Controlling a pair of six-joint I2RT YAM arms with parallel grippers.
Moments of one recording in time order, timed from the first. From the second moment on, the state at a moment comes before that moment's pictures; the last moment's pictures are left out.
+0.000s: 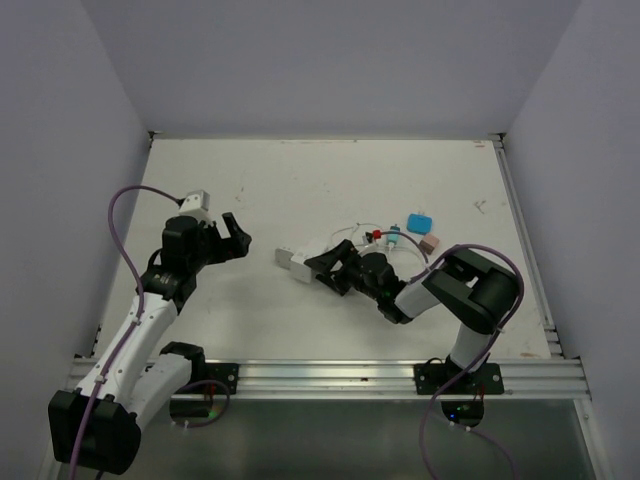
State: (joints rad) left arm -0.17 0.87 0.61 -0.27 0.07 -0.41; right arm 0.81 1.78 0.45 1.00 -0.01 1.40
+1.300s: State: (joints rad) left arm -0.16 0.88 0.61 -0.26 0.09 -0.40; right arm 0.65 1.78 0.77 0.66 -0.17 1.14
